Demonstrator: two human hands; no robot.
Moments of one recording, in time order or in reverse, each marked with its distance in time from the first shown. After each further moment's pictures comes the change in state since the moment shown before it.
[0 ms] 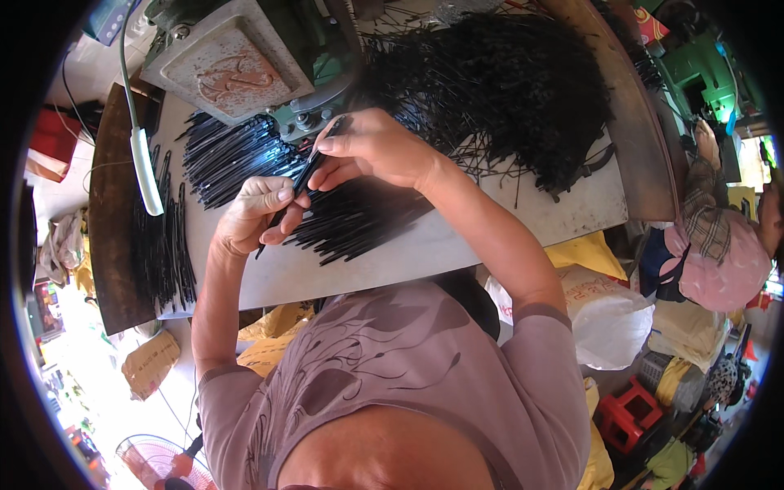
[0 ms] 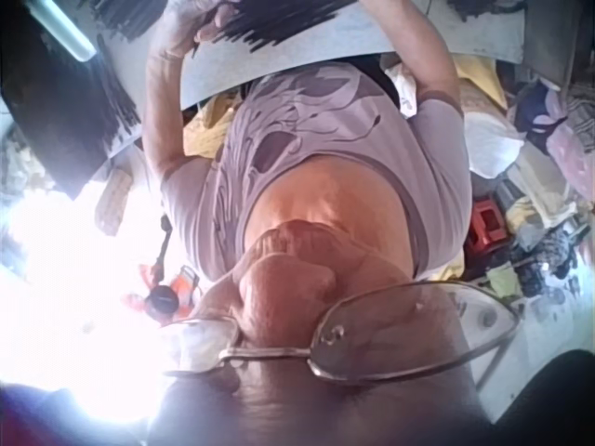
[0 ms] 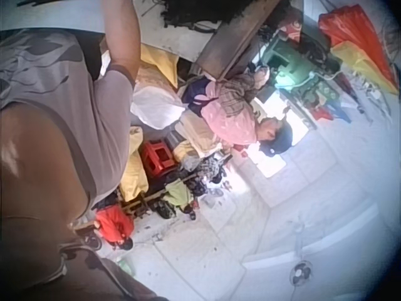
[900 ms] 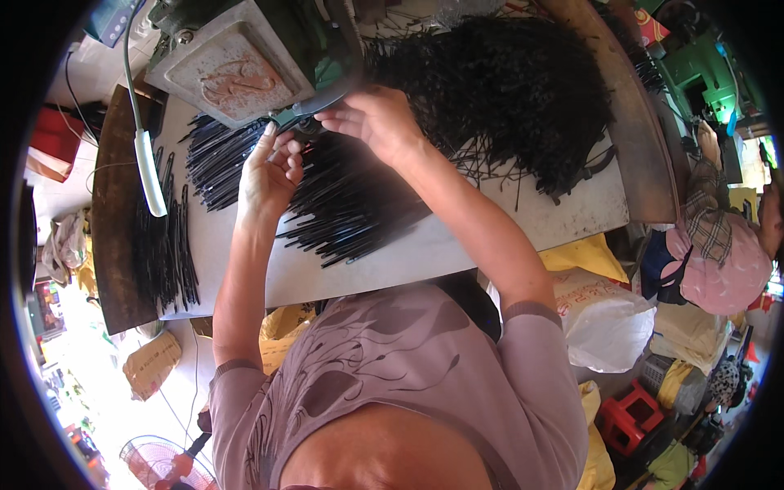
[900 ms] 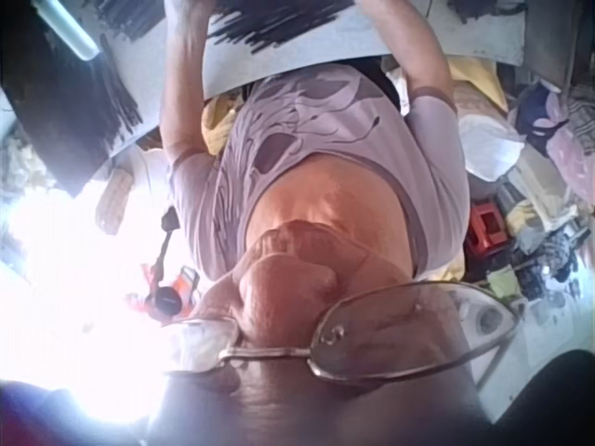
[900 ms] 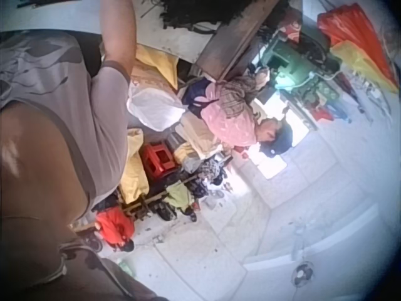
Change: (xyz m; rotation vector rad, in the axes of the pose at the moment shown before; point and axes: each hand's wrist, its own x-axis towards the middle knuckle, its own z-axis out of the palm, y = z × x) left_hand 0.050 -0.006 -0.002 -0.426 0.560 0.350; right_hand 0.033 0.008 -0.018 0.217 0.415 -0.304
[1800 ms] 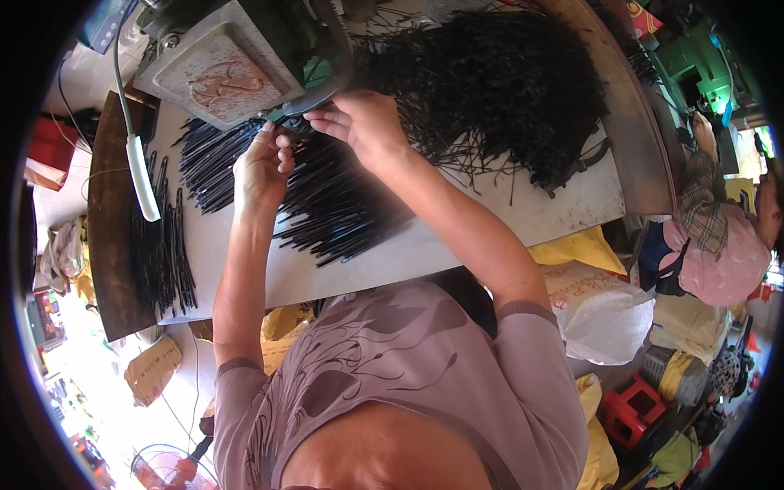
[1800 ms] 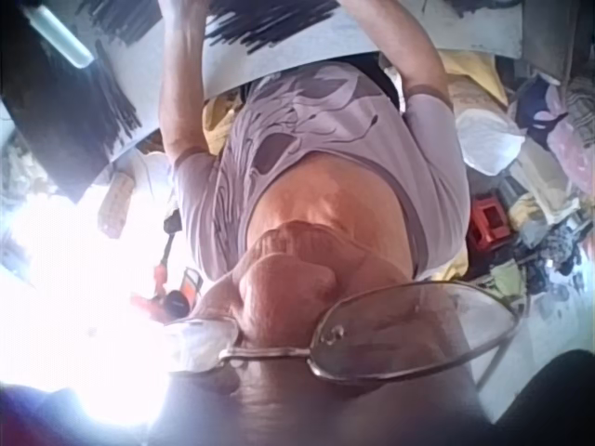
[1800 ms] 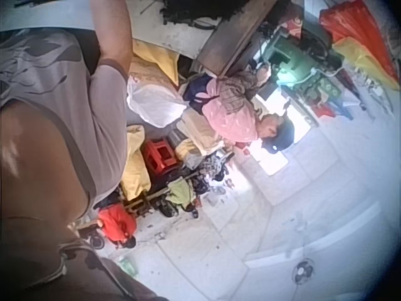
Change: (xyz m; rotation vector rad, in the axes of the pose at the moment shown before) left_hand 0.006 -0.003 0.005 0.026 -0.003 0.141; right_hand -0.006 0.009 0.007 0.003 0.086 -0.043
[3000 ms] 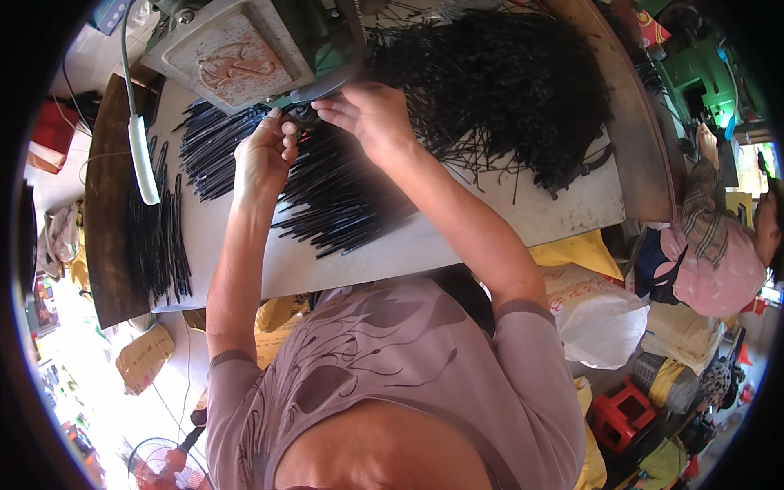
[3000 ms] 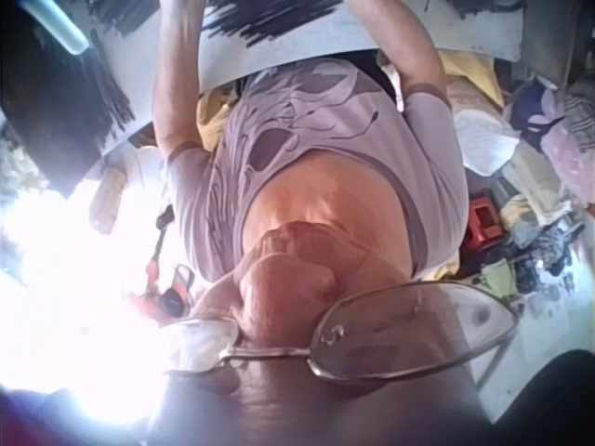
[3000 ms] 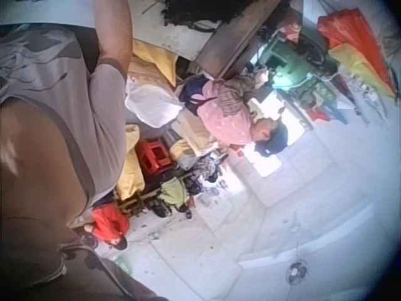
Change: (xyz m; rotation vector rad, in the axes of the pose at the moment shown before) left_hand 0.004 0.002 -0.002 0.020 0.000 -0.009; right_hand -0.003 -0.005 0.005 -0.044 0.013 -0.006
